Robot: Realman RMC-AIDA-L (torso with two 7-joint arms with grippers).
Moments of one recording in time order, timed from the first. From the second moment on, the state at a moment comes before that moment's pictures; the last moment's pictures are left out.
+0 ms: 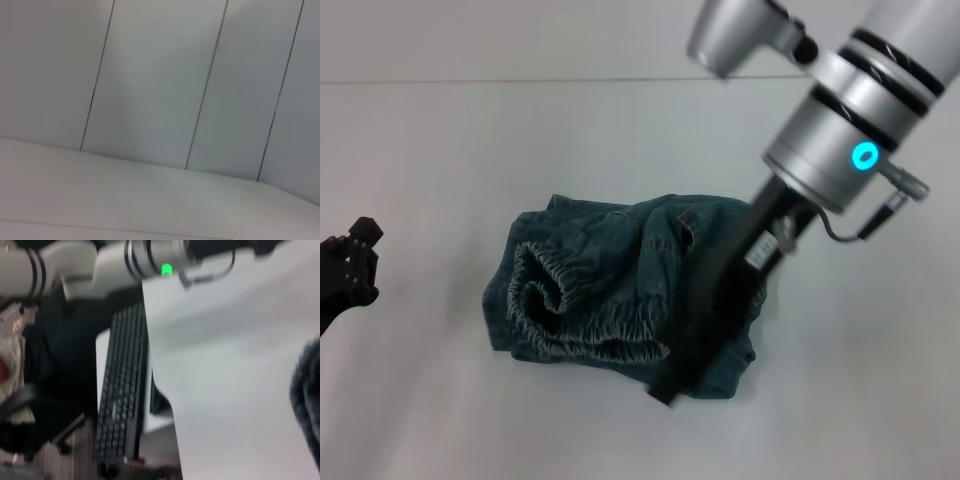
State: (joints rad) left arm -0.28 -2.16 0.18 0.31 1.68 1.41 -0.81; right arm 1.15 2.04 -1.13 -0.60 -2.26 -1.85 2.17
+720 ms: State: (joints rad) left arm -0.29 -2.16 0.18 0.32 1.68 1.40 -0.81; right arm 1.13 2.10 -1.18 -0.50 -2.36 -1.63 2.11
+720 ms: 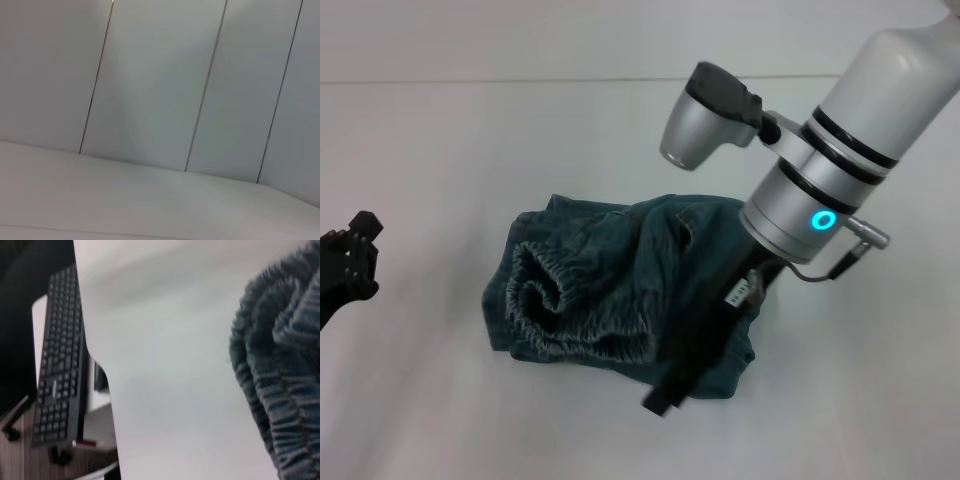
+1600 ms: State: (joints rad) left arm -0.29 -2.16 0.18 0.32 1.67 1.39 -0.82; right arm 1.14 2.10 -1.18 -0.47 -2.12 -1.27 1.90
